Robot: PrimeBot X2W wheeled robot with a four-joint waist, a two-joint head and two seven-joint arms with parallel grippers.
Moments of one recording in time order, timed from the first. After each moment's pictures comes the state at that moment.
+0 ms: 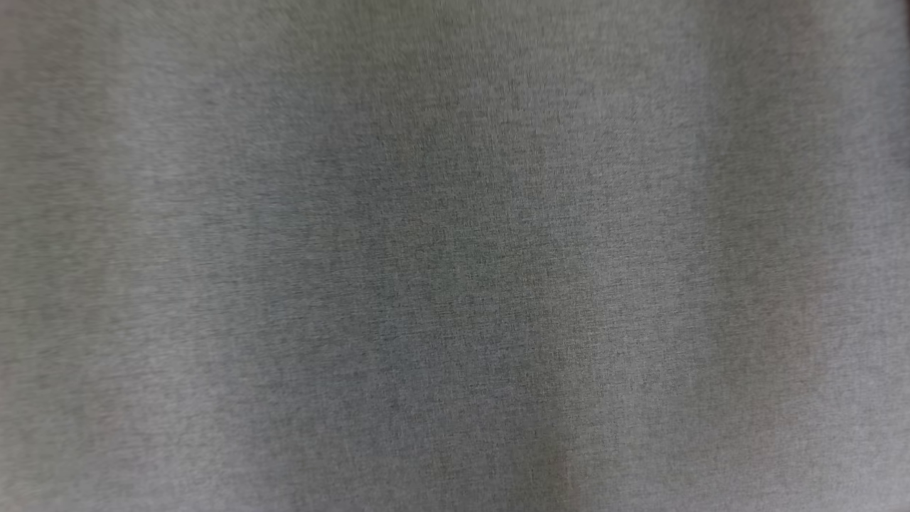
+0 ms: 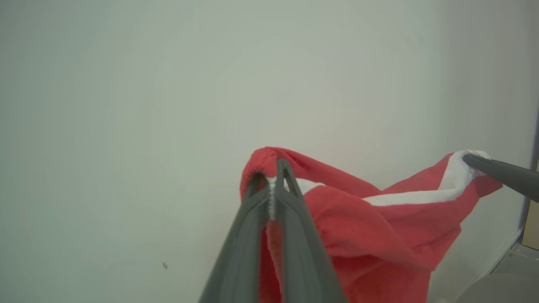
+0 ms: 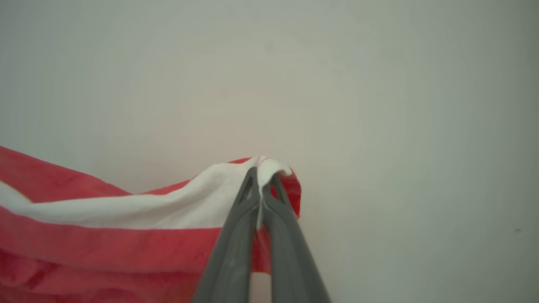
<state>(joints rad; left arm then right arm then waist) -2.00 0.31 -0.72 0.80 -0.78 -0.13 -0.13 -1.86 -0.29 0.36 0.93 0.60 0.13 -0.10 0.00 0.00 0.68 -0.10</state>
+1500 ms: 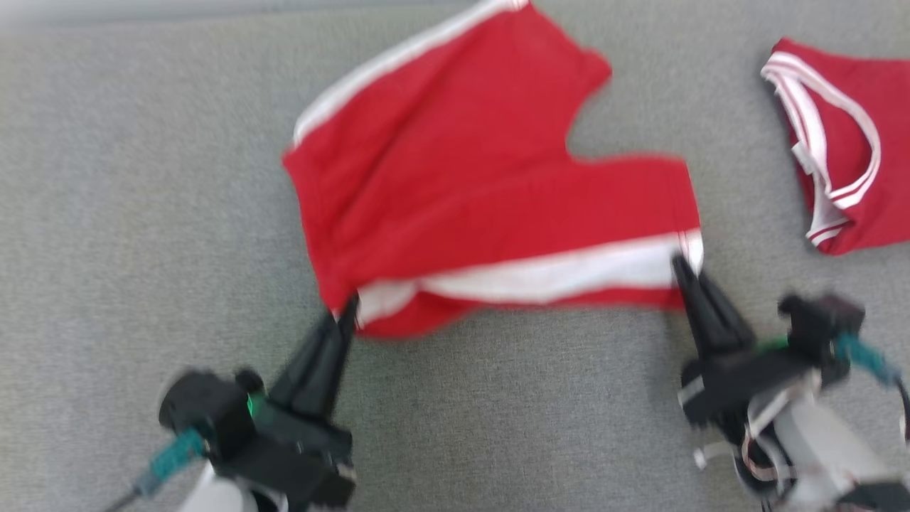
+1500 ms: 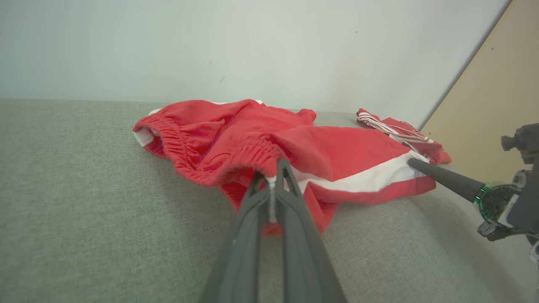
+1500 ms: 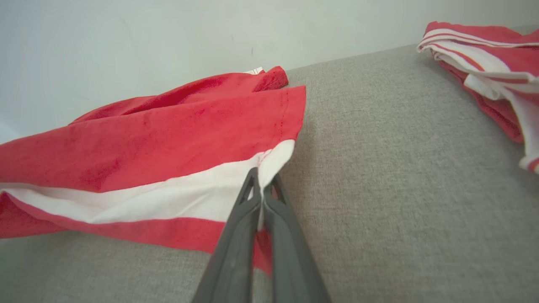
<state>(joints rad) -0.33 0.34 -0.48 0.07 -0.57 -0.11 -0.26 -0.46 -0.37 0.44 0.42 0.71 0.13 -0.26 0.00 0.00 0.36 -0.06</state>
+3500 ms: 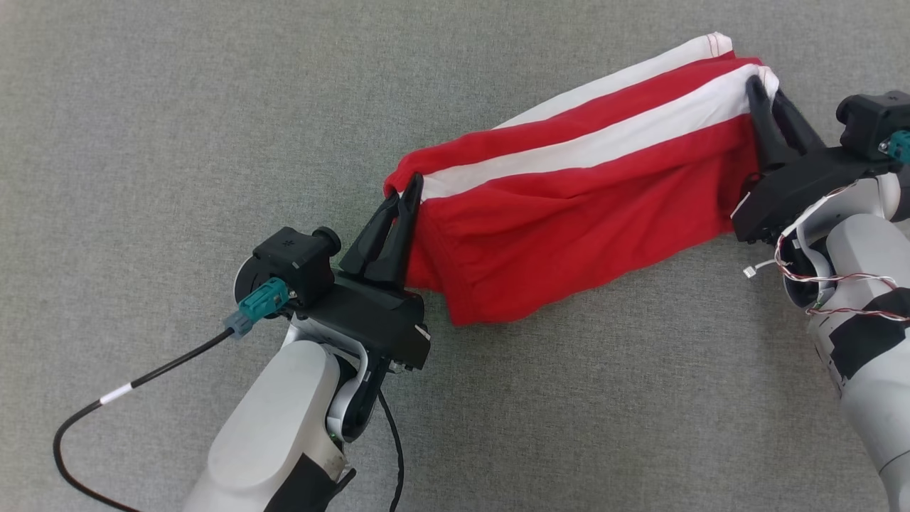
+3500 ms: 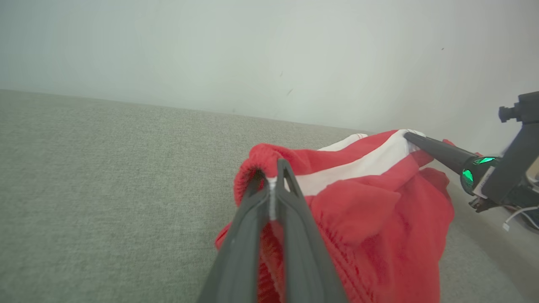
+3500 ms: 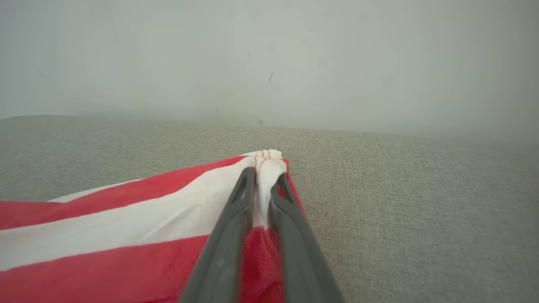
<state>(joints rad) -0.65 0.07 -0.45 0.45 -0.53 -0.13 -0.26 -0.92 -0.35 0.35 0.84 0.49 0.13 -0.19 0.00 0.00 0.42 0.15</state>
